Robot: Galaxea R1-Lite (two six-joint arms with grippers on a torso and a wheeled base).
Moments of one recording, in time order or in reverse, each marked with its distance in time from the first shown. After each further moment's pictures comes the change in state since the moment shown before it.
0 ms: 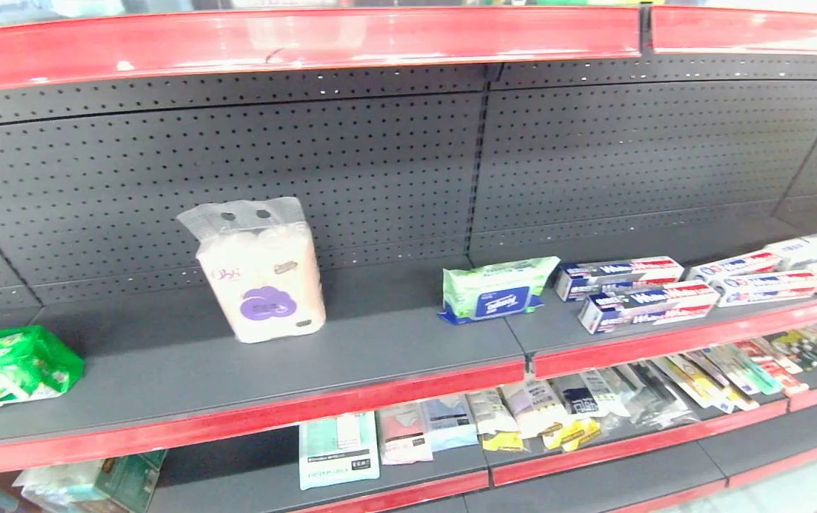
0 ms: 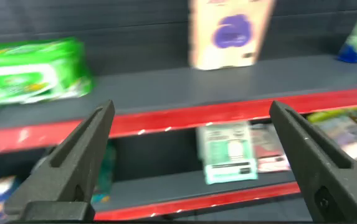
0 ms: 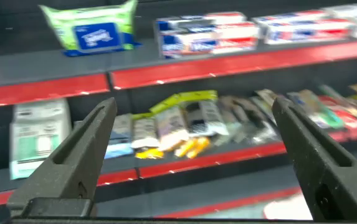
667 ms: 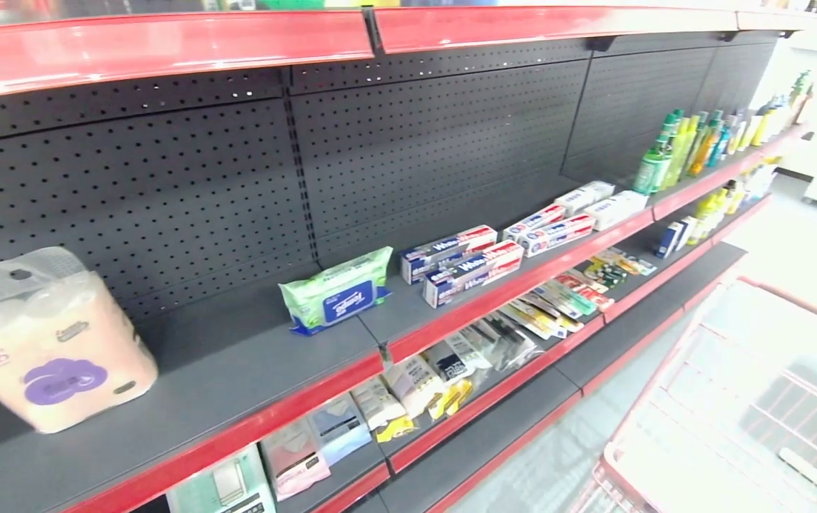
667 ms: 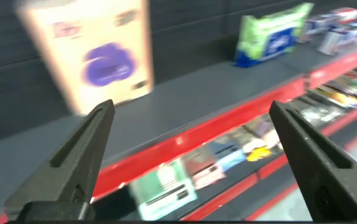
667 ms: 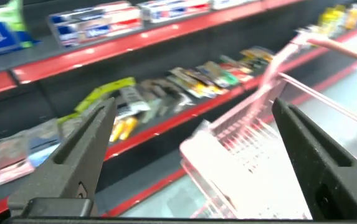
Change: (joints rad) left arm 0.000 0.000 0.000 0.000 0.000 0.000; right arm 0.000 0.000 0.000 0.000 0.001 0.000
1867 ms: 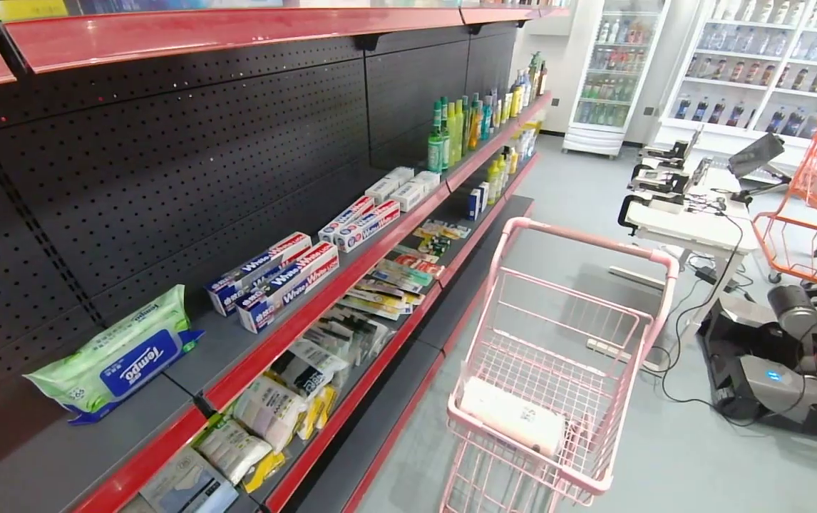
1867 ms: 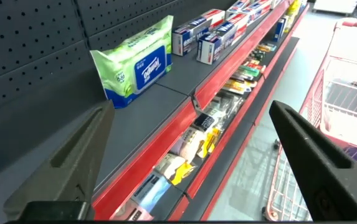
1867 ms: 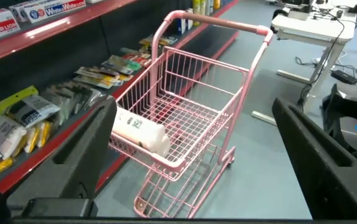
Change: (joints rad) left arm 0.000 0.000 0.000 0.000 0.000 0.000; right arm 0.000 0.000 0.000 0.000 0.004 0.002
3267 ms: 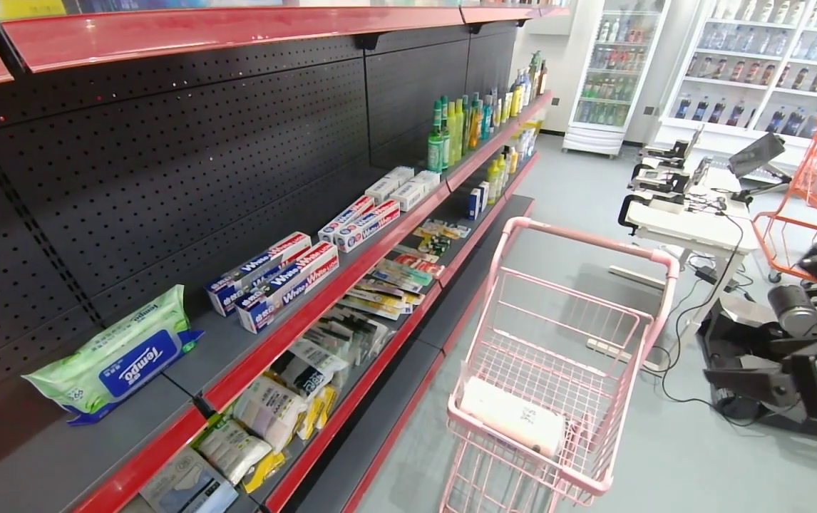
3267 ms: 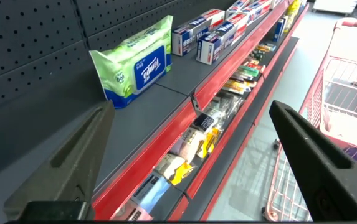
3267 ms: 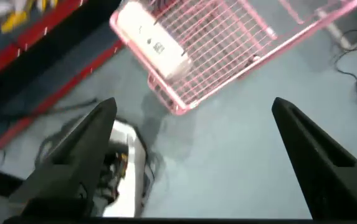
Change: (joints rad) left arm 0.000 0.000 0.000 0.000 0.002 -0.002; right arm -0.014 1.285 -0.773 0.256 0.205 -0.272
